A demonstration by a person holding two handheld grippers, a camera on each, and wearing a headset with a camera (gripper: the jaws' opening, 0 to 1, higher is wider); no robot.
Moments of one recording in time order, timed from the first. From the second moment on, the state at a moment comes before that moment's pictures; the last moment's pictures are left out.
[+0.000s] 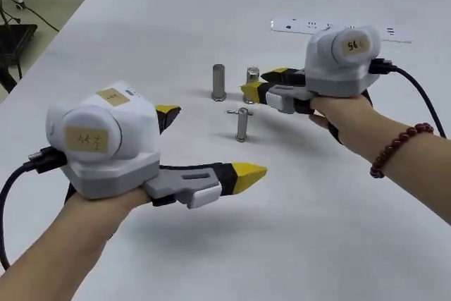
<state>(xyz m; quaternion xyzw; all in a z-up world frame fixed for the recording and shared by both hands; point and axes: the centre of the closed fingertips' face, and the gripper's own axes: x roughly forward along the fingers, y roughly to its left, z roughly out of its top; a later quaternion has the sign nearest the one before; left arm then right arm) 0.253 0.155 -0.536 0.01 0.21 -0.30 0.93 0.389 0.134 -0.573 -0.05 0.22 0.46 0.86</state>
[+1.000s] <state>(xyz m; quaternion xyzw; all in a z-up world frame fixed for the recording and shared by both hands) 0.246 0.157 -0.542 0.02 0.21 -0.32 0.92 0.394 0.140 -0.586 -0.10 0.23 0.46 0.85</state>
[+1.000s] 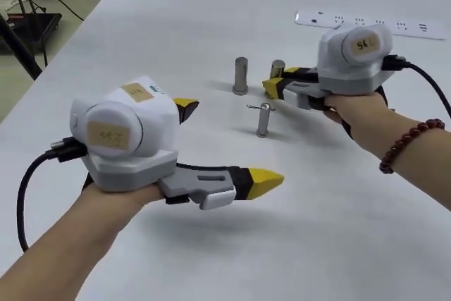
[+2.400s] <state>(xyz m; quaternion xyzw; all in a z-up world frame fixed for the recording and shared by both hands) 0.228 0.151 -0.523 0.02 0.20 -0.30 0.93 0.322 0.060 -0.565 -0.11 0.23 0.40 0.88</state>
